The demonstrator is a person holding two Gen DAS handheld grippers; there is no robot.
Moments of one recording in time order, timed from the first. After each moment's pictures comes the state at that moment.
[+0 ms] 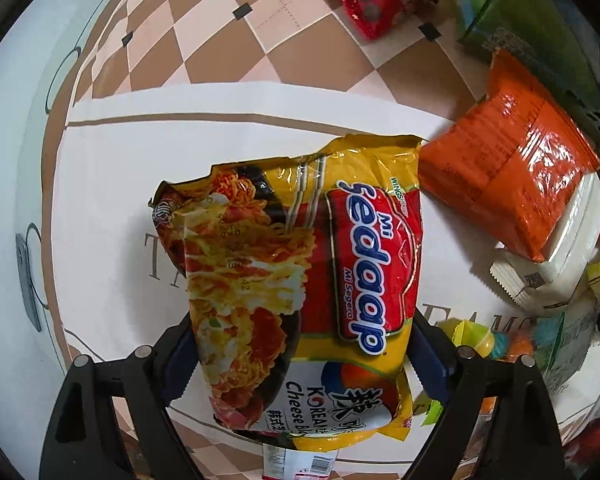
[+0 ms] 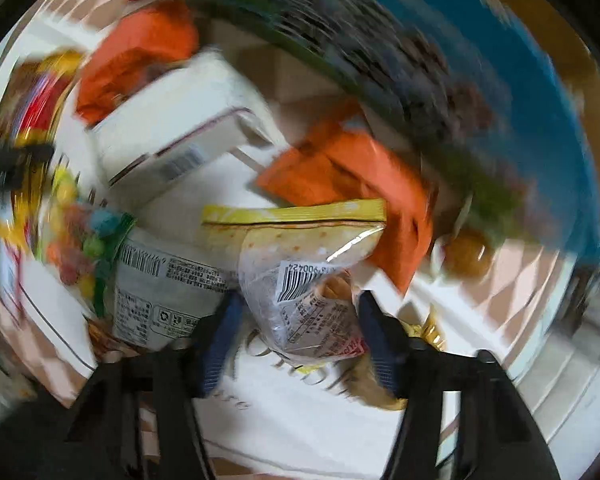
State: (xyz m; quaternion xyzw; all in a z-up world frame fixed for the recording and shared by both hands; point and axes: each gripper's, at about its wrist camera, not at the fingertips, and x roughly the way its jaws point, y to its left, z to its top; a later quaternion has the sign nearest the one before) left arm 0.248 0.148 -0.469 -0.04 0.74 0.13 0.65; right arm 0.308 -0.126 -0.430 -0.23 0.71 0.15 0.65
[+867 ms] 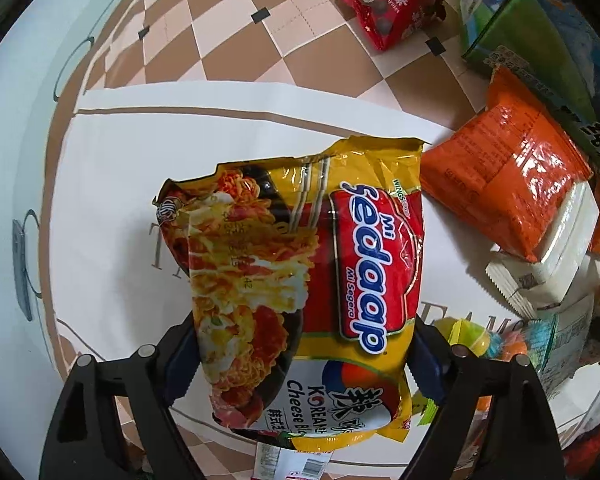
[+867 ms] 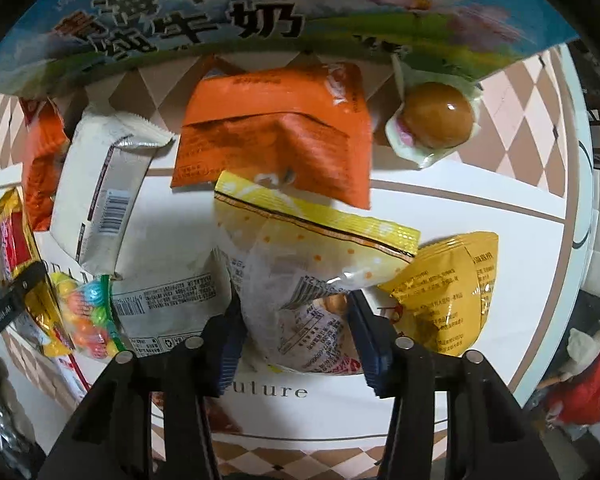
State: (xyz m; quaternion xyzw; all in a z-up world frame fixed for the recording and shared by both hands) left arm 0.201 0.170 -0.461 -0.05 0.73 0.15 0.67; right arm 0.300 -0.162 -0.460 -0.03 0.76 0.02 0.65
